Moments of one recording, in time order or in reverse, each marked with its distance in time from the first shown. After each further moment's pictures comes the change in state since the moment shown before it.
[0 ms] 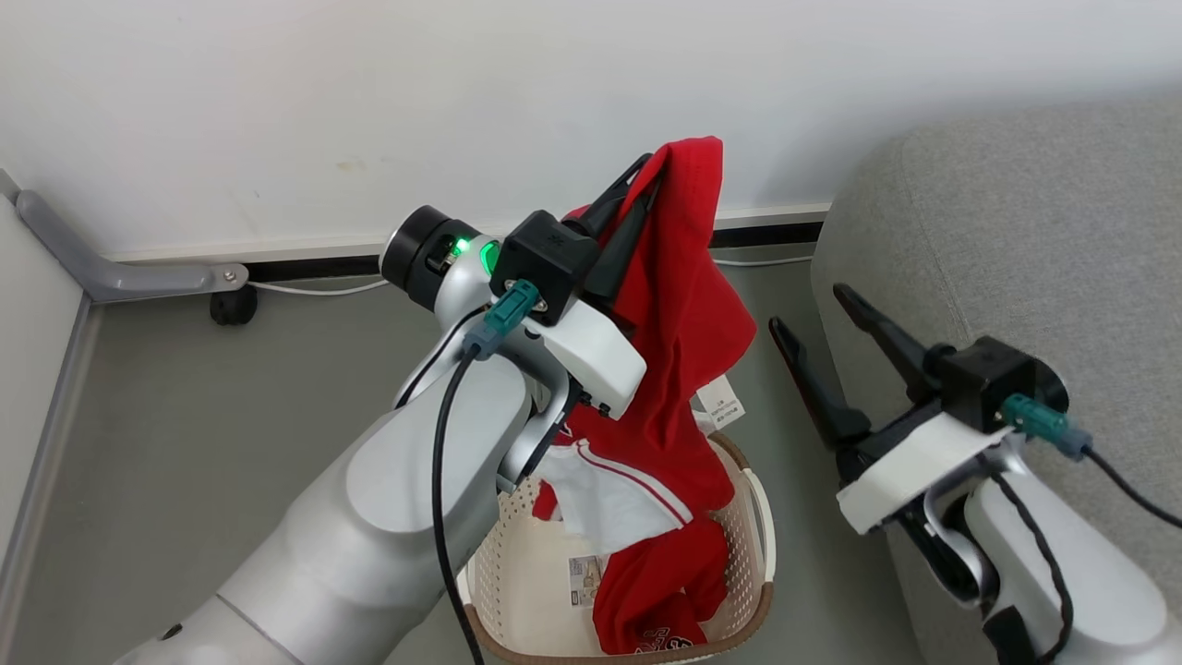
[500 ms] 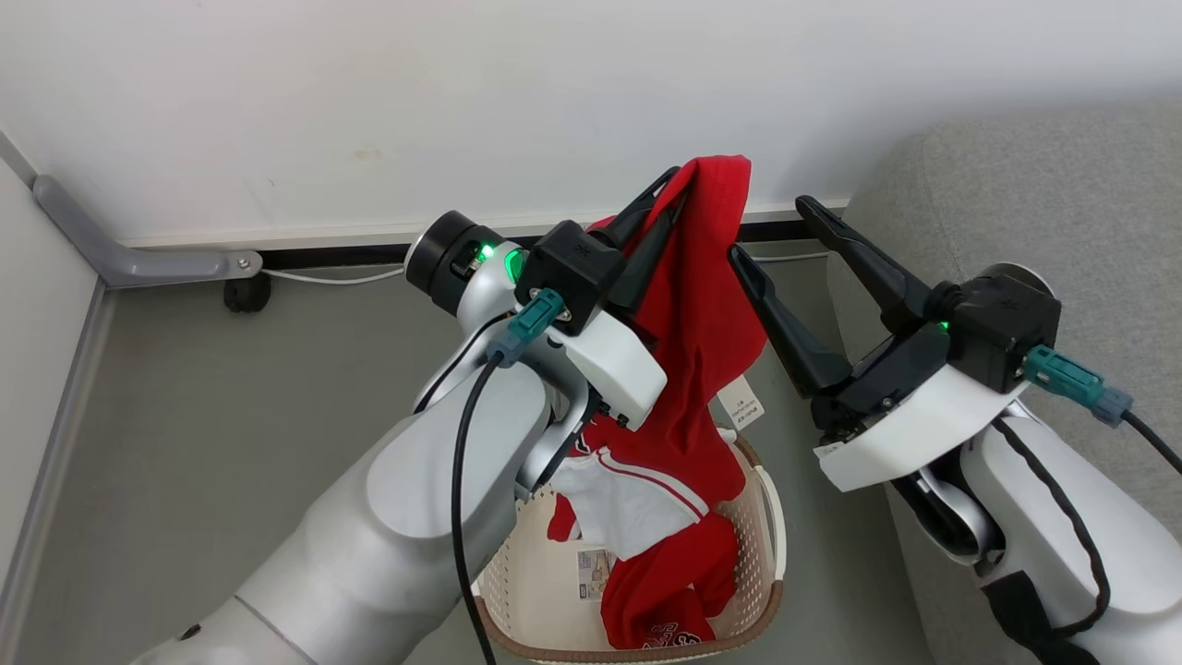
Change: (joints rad) left arm 0.000 -0.024 -0.013 0.012 0.008 -0.019 0.000; right arm -0.107 -0.061 0.084 -0.177 0.066 0.000 0.000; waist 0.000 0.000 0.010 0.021
